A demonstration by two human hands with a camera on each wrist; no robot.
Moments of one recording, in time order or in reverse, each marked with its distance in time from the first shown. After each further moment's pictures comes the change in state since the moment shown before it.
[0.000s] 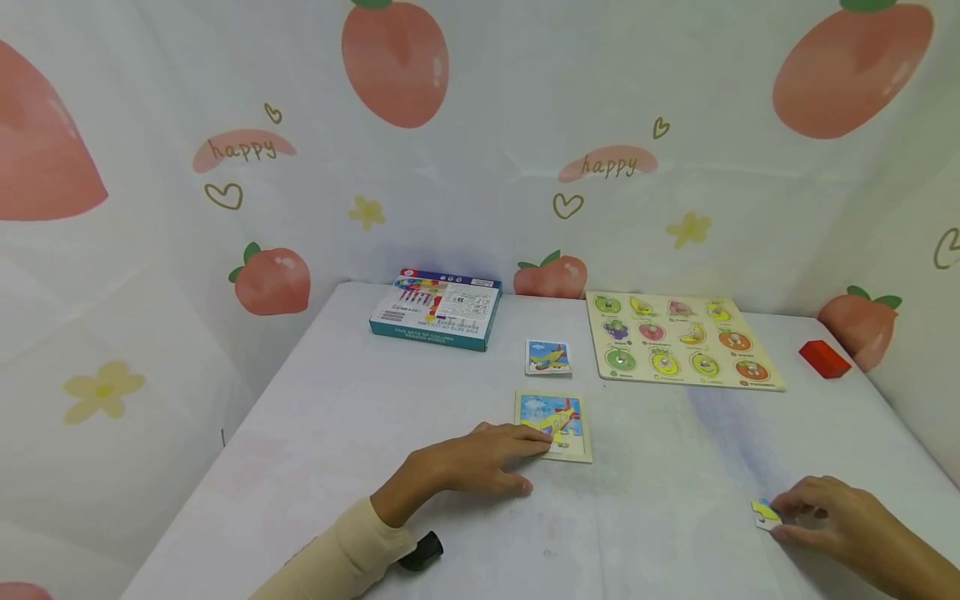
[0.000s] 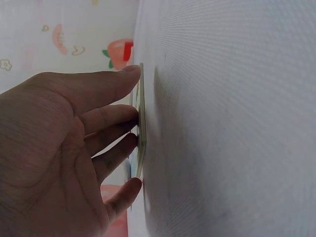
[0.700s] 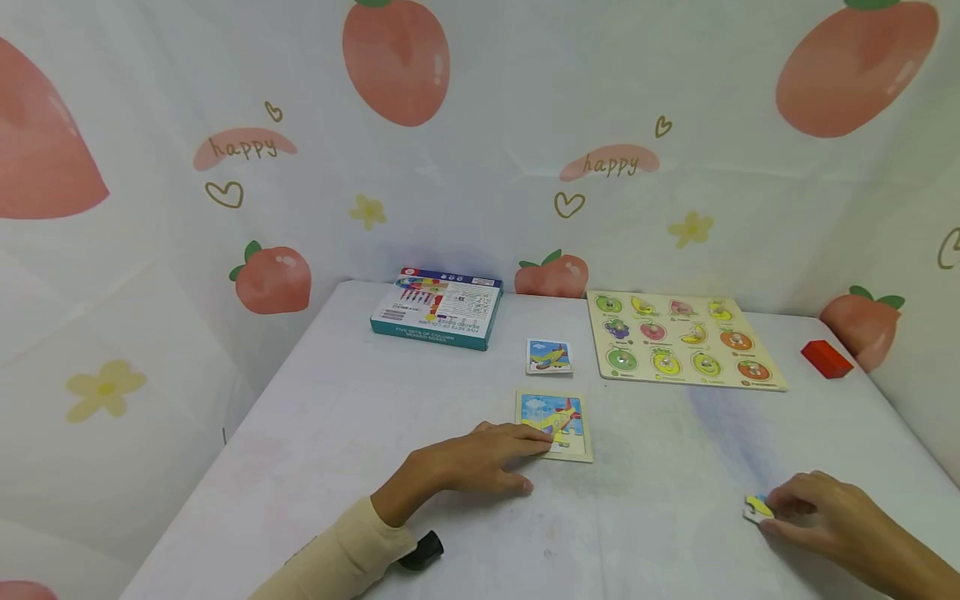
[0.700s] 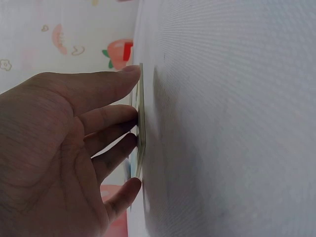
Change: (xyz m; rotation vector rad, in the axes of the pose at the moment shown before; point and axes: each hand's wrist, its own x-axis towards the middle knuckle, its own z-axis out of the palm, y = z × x) left_hand 0.000 0.001 0.000 0.005 -0.001 -0.009; right_hand 0.007 -0.014 0.001 -0.018 -0.035 0.040
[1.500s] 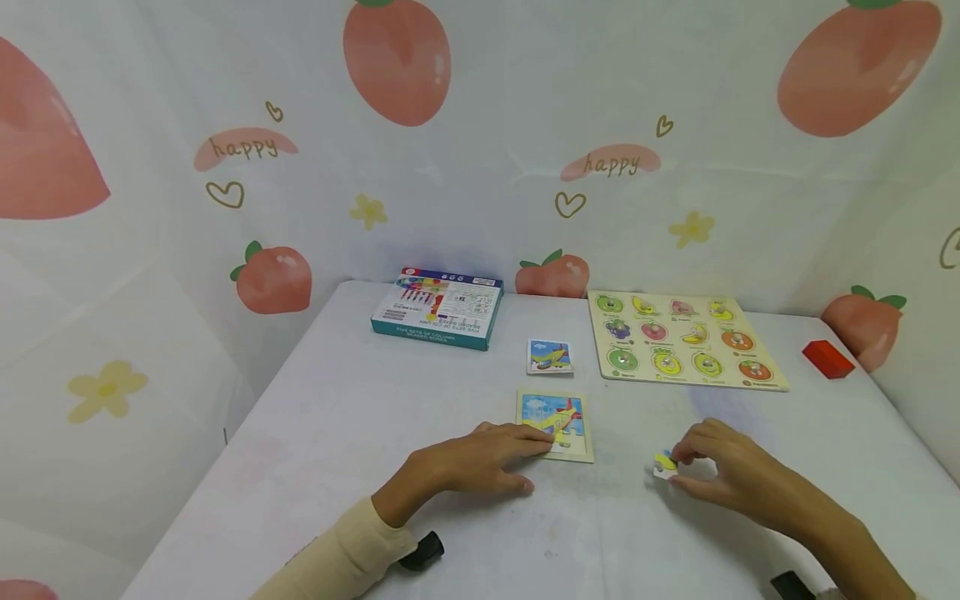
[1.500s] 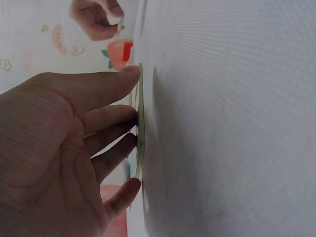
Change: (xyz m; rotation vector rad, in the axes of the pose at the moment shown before) left_hand -0.001 0.001 -0.001 -0.005 0.000 0.007; right_hand 0.038 -0.085 -0.006 0.034 0.219 -0.487
